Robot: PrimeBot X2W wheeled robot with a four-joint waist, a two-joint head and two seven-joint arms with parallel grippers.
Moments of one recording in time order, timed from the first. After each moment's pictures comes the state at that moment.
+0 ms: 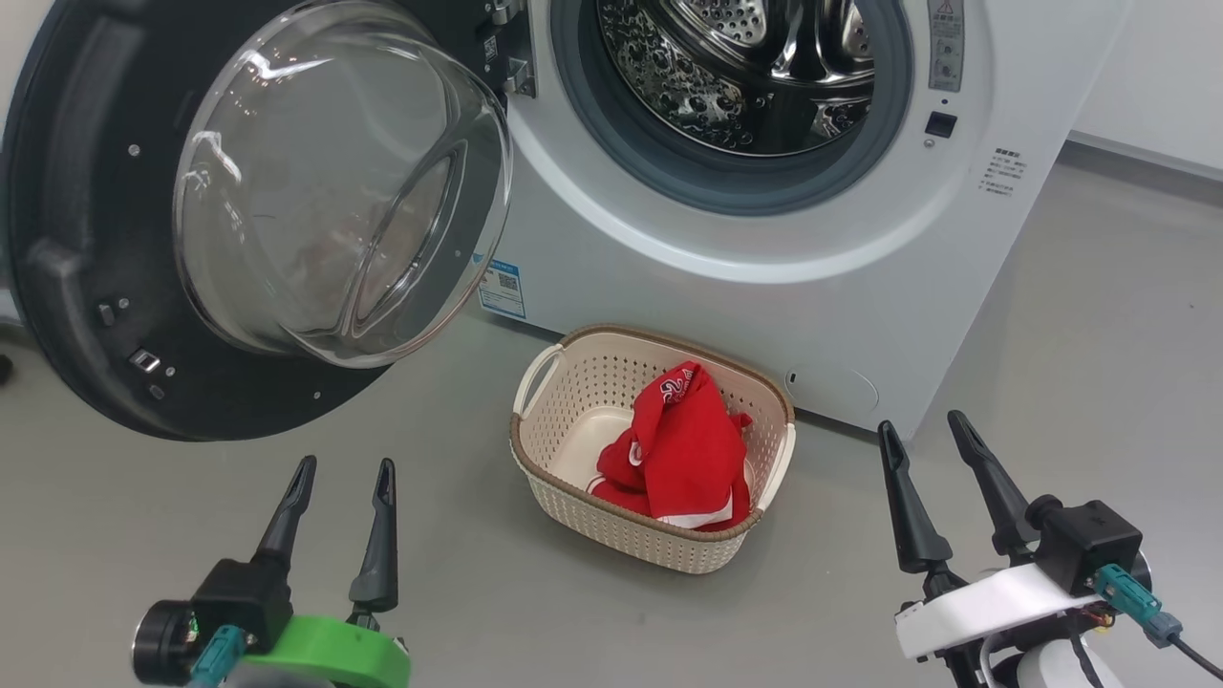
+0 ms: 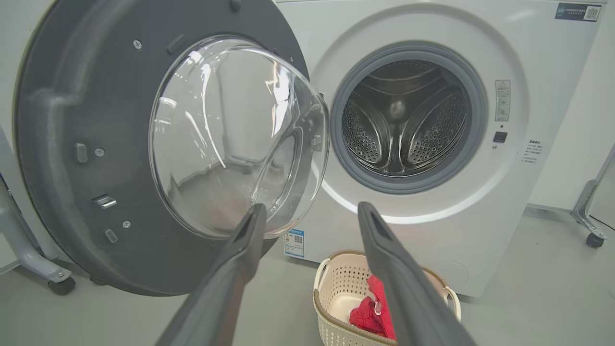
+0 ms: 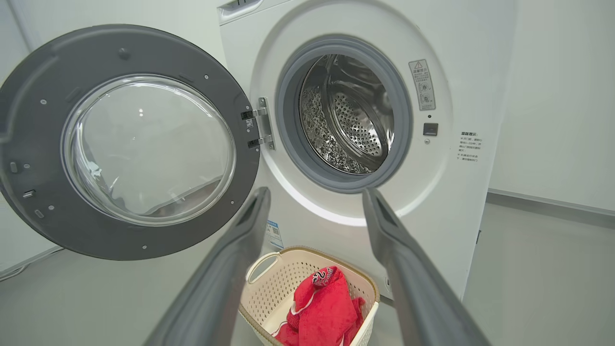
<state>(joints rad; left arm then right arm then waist) -0.01 0.04 -0.17 0.15 -0.29 -0.01 -0.26 0.03 -0.12 0.24 0.08 0.38 0.12 -0.25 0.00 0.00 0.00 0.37</state>
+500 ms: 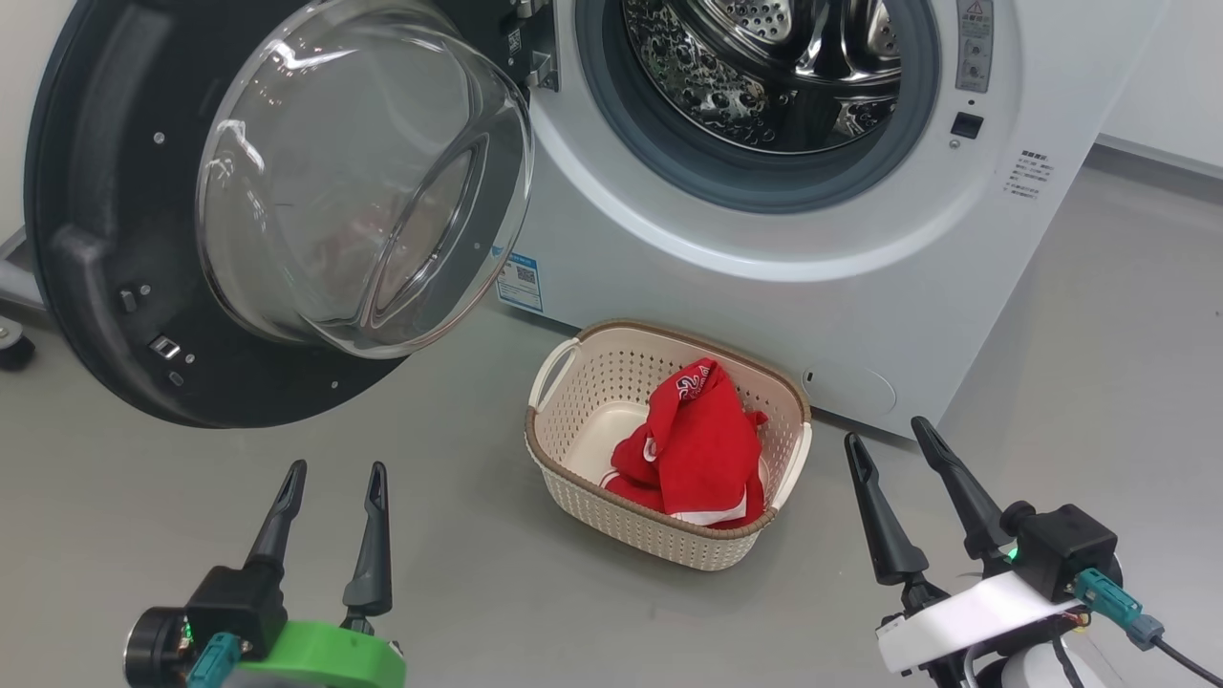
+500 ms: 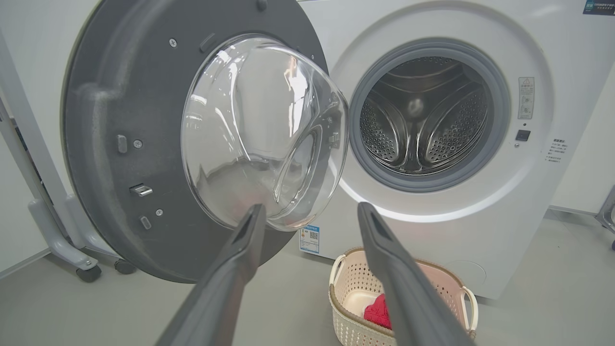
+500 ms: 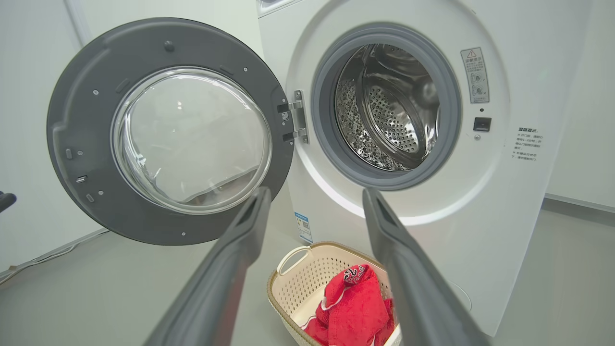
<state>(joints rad) 0.02 0.04 -0.16 0.13 -0.29 -0.01 -0.26 0.03 -0.12 0.28 0.08 0.39 0.12 -0.25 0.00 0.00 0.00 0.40</state>
